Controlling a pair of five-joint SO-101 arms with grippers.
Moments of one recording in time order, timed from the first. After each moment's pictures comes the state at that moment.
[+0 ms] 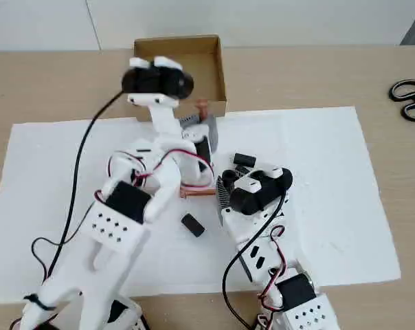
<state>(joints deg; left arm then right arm) 24.7 -33.5 36.1 36.5 28.2 -26.5 -94.9 96.5 22.4 -4.9</state>
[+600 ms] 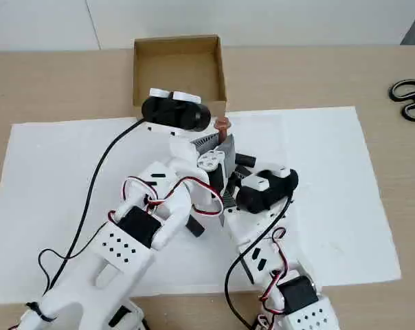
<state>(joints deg) 30.5 -38.9 50.3 22.5 28.2 -26.6 -99.3 96.4 26.5 -8.9</state>
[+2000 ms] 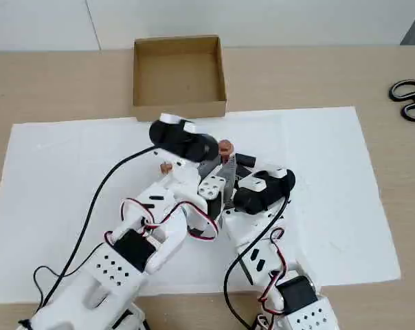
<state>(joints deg) 33.9 -49.8 62.3 21.4 21.1 -27.3 -99.6 96.4 27.4 -8.9</state>
